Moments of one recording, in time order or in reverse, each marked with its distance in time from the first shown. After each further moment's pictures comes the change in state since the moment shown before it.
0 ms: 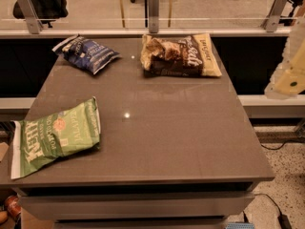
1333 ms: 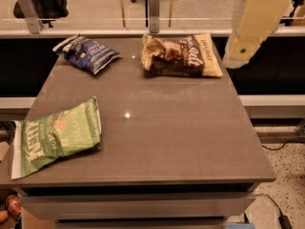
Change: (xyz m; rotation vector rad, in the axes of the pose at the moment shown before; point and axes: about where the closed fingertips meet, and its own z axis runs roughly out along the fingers) arm -0.049 -0.041 0.030 -0.002 -0.020 -0.112
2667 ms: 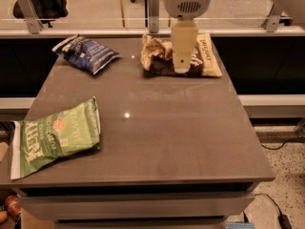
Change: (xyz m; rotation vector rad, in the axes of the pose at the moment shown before) arm -0.034 -0.033 0.141 -0.076 0.187 -0.092
